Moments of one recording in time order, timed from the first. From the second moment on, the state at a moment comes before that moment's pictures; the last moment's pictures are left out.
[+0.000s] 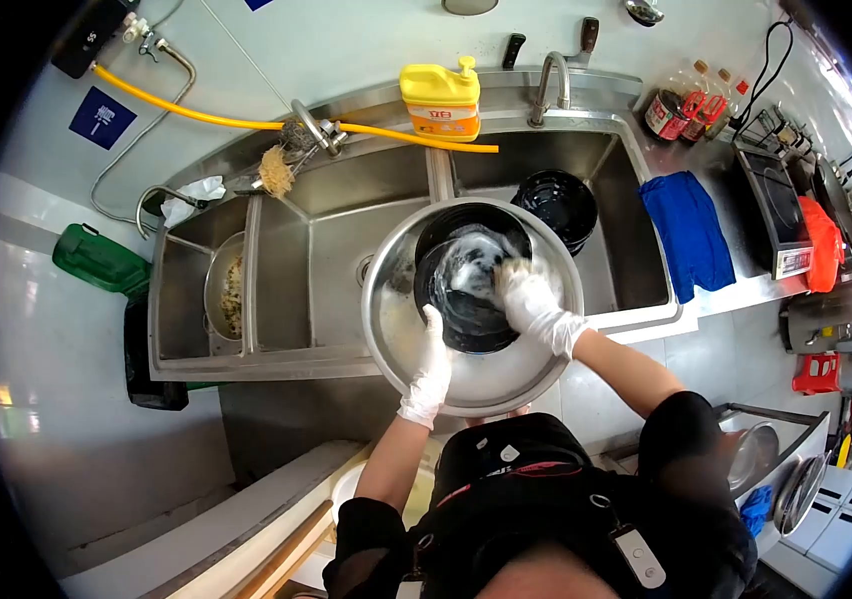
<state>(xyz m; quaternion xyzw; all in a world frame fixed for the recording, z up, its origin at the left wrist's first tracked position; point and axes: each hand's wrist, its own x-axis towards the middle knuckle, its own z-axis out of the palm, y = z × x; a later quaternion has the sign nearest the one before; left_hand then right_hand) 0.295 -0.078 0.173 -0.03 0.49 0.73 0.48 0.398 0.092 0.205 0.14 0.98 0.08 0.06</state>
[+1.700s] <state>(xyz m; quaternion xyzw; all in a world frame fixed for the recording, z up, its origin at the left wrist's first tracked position) 0.278 -0.081 0.241 0.06 0.67 0.65 0.35 0.436 0.050 0.251 0.08 0.98 -0.08 -0.17</state>
